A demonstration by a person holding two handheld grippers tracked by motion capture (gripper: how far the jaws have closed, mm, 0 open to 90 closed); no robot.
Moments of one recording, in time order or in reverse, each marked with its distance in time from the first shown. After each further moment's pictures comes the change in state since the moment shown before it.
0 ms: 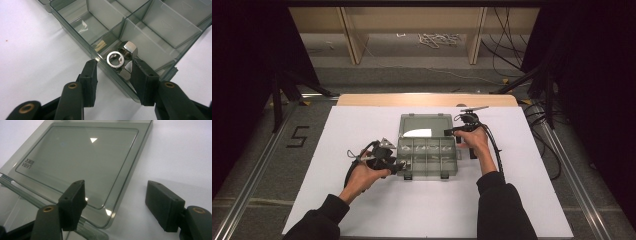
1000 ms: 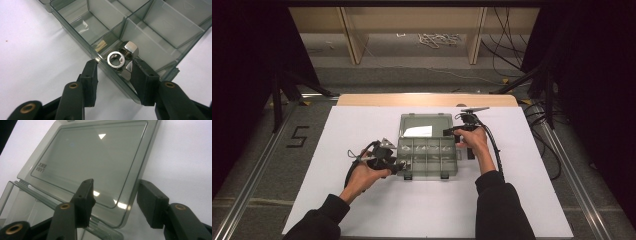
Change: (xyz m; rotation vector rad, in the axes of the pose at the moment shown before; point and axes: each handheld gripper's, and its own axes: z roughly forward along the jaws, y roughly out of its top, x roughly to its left) left arm -0.002 0.000 0.003 -0.004 0.011 -0.010; right arm 0.007 -0.001 -0.002 0.053 0.075 0.169
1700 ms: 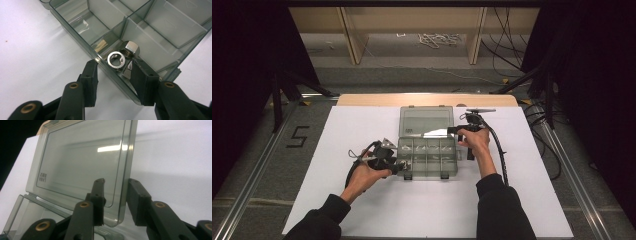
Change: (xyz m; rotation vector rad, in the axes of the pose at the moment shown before) left arm 0.000 0.001 0.001 0.005 0.002 0.005; right arm -0.002 -0.006 -0.013 -0.090 0.010 0.072
